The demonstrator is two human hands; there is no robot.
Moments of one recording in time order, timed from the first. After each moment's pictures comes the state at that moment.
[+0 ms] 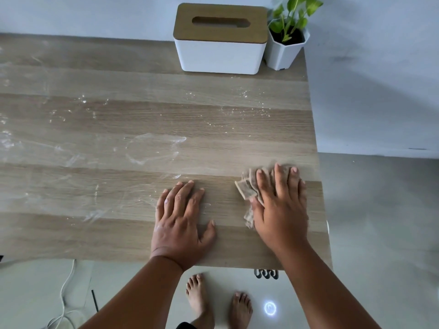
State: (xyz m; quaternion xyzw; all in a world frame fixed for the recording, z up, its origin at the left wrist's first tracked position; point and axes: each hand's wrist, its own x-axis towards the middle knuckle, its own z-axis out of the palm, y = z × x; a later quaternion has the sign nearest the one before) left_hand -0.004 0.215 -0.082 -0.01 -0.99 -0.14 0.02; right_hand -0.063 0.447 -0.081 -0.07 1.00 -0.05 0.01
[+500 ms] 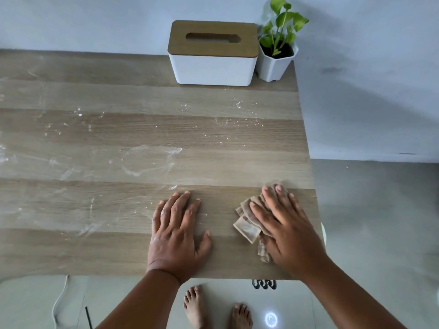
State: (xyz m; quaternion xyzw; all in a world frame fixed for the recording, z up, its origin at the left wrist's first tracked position) left_hand -0.004 0.215 -0.080 -0.01 -0.99 -0.14 0.02; right_hand -0.046 0.496 -0.076 -0.28 0.96 -0.05 0.03
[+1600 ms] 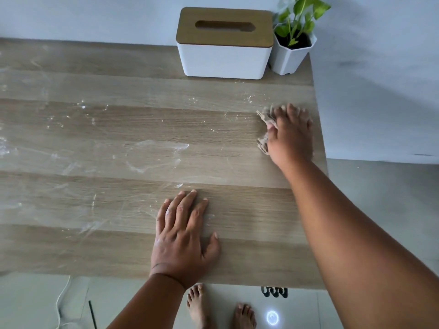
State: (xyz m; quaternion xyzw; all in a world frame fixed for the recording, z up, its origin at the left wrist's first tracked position) left_hand -0.005 0.215 -0.078 -0.02 -0.99 -0.15 0.03; right_hand -0.243 0.435 -0.065 0.00 0.99 -0.11 0.02
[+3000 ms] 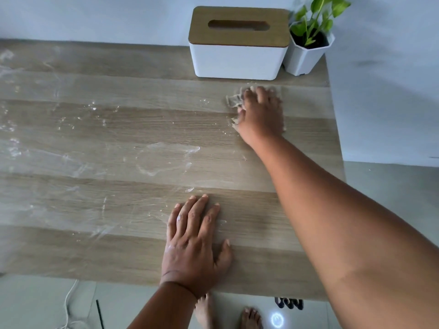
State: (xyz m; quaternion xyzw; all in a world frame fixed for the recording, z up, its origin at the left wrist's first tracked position) left_hand -0.005 0.215 -0.077 -0.02 -0.99 -0.15 0.01; right_hand -0.291 0.345 -0.068 -0.08 0.99 -0.11 0.01
